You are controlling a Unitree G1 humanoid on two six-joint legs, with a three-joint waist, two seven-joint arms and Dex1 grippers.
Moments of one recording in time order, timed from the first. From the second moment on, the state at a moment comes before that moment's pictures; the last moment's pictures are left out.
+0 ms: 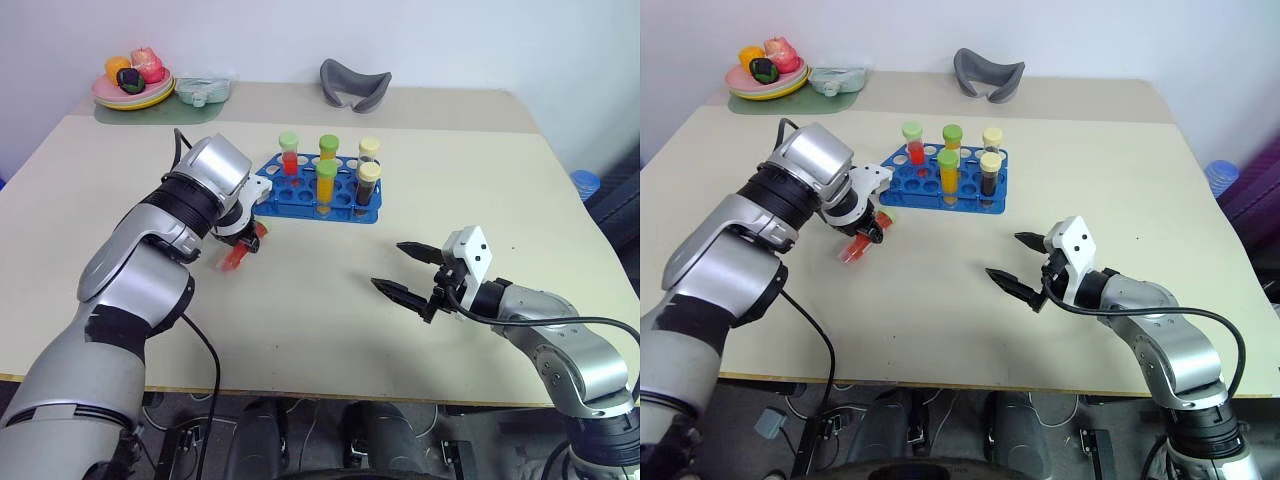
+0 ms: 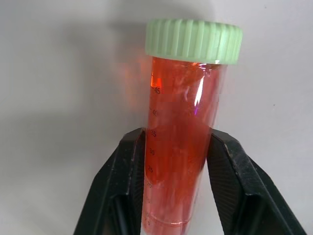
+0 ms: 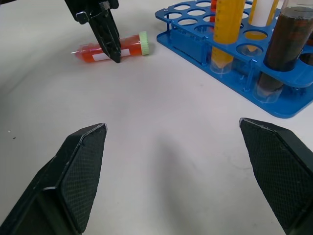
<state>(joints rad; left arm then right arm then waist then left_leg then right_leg) -1.34 0.47 -0.67 0.73 -0.24 1.54 -0.71 -0.10 -0.62 -0.05 -0.46 0.53 0.57 0.71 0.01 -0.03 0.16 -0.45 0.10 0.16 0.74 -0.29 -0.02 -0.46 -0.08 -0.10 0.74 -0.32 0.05</state>
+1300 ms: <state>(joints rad) -0.63 0.13 -0.03 0.22 0.07 0.04 0.01 -0.22 -0.58 -0.04 -0.37 0.51 0.57 0.69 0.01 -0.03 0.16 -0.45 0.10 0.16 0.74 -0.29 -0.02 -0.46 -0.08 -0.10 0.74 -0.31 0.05</state>
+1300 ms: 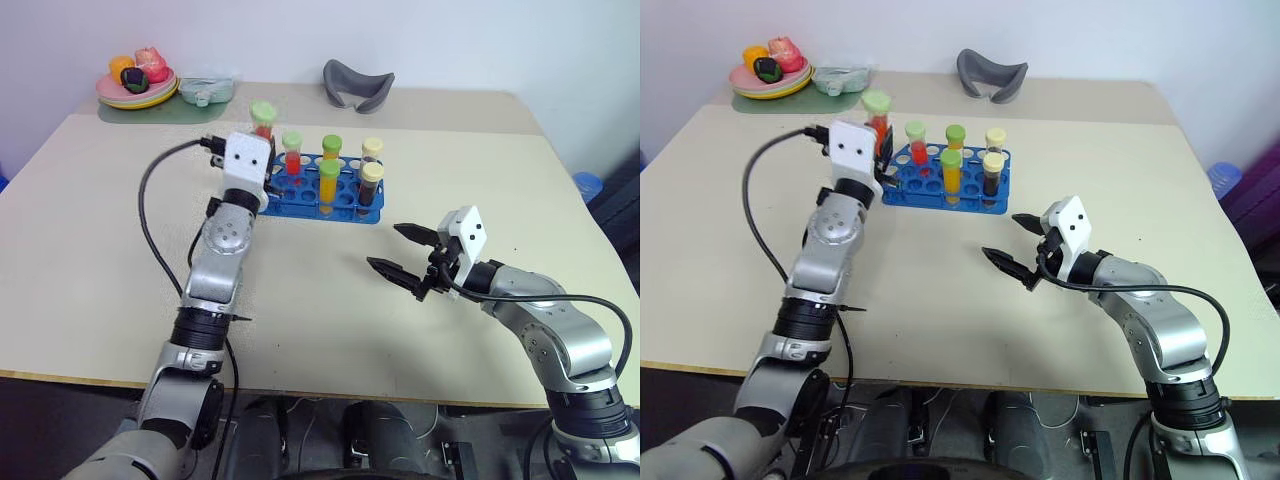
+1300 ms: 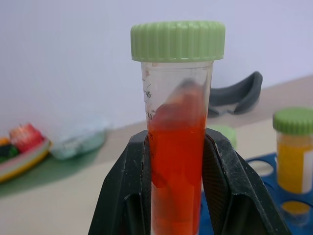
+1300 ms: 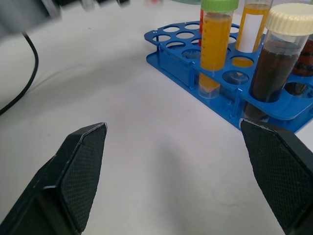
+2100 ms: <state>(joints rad) -0.66 0.01 0.00 0.43 0.01 -0.10 -0.02 -0.18 -0.58 -0.06 -0.40 0.52 0.57 0.66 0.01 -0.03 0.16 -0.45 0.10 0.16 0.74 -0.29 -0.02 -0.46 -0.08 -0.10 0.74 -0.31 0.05</state>
